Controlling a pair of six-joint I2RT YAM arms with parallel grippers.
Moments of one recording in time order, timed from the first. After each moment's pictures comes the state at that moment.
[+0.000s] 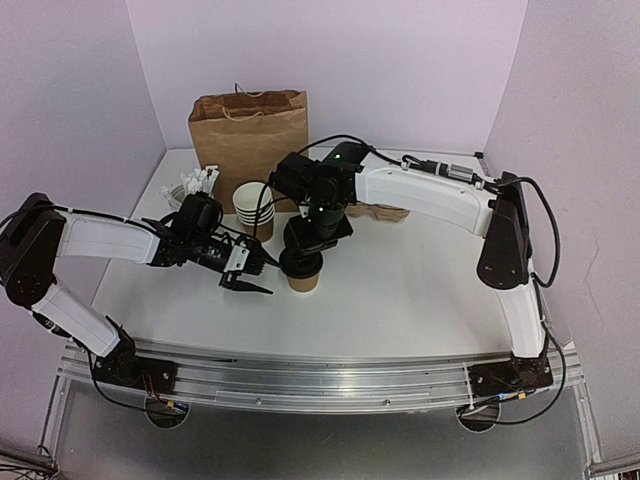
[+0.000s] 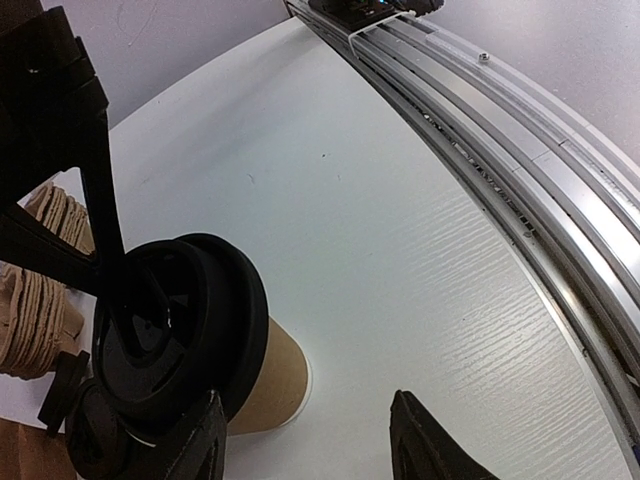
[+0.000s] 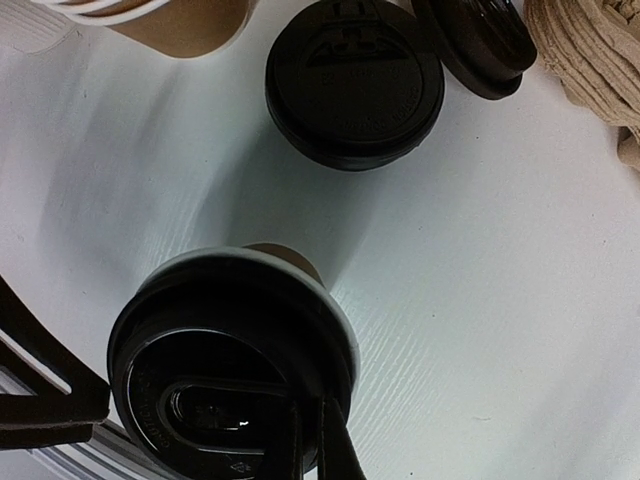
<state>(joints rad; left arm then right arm) -0.66 1.49 0.63 0.08 0.89 1.13 1.07 2.22 2.10 -1.18 0.15 0.61</state>
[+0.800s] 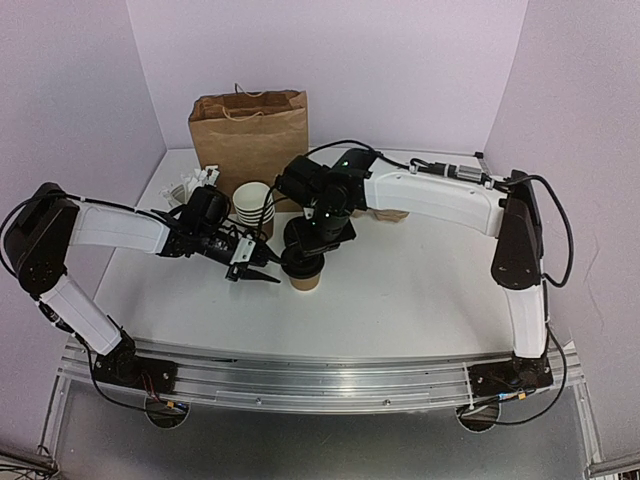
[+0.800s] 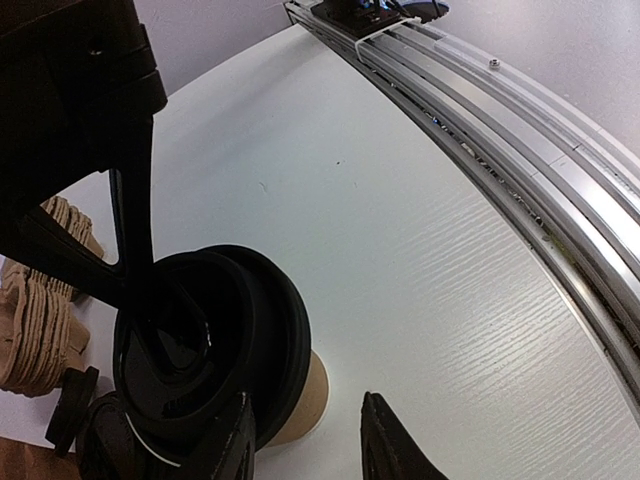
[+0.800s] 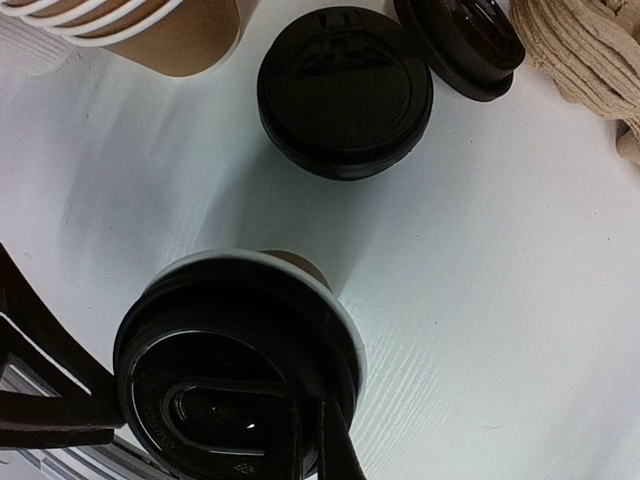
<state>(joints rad) -0.65 1.58 0.72 0.06 0.92 1.15 1.07 2.15 1.95 -1.06 0.16 0.65</state>
